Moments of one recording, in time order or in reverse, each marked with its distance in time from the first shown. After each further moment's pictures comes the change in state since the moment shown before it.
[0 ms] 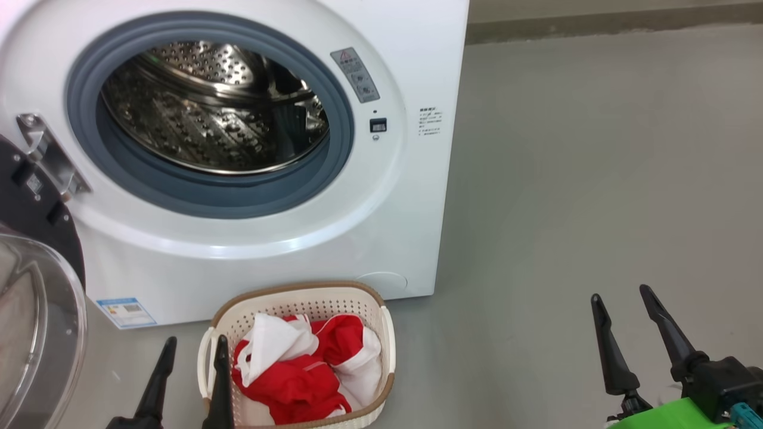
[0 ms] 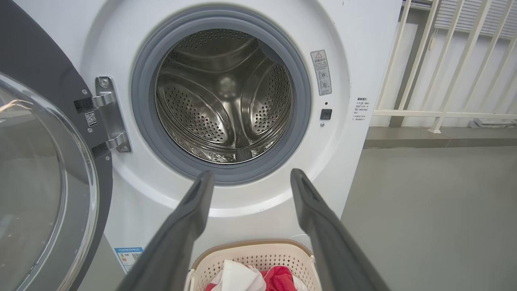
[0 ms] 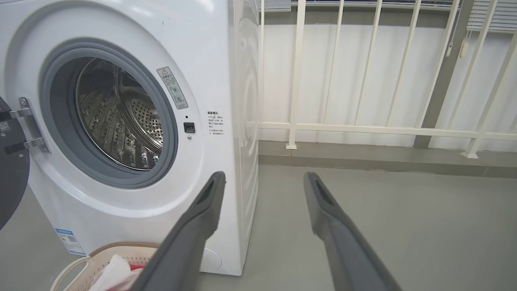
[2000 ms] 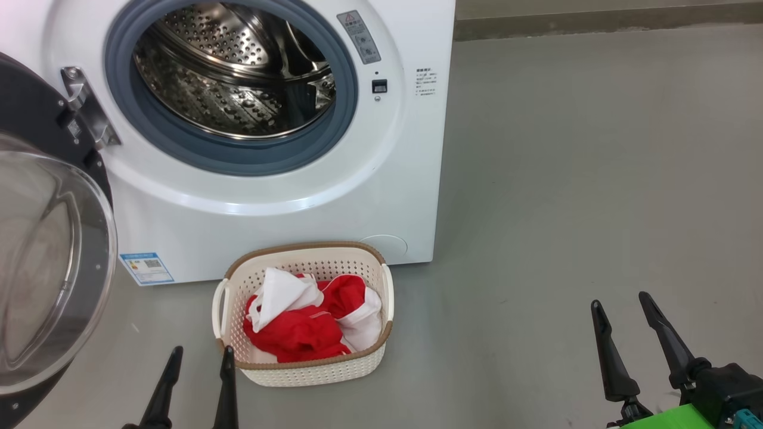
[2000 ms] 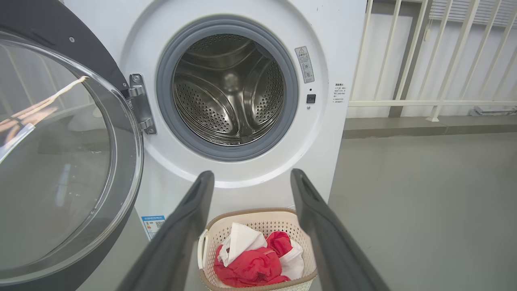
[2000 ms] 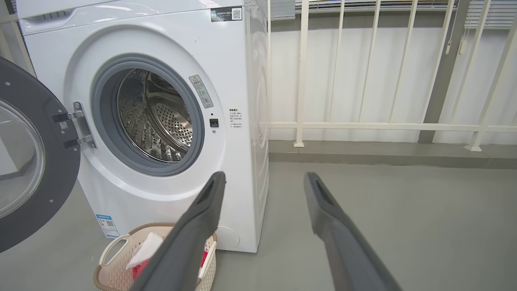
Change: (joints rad) left arm 0.021 0.000 -0.007 0.008 0.042 0.001 0.000; right arm 0.025 0.001 0.004 -0.010 0.035 0.000 0.000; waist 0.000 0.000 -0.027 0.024
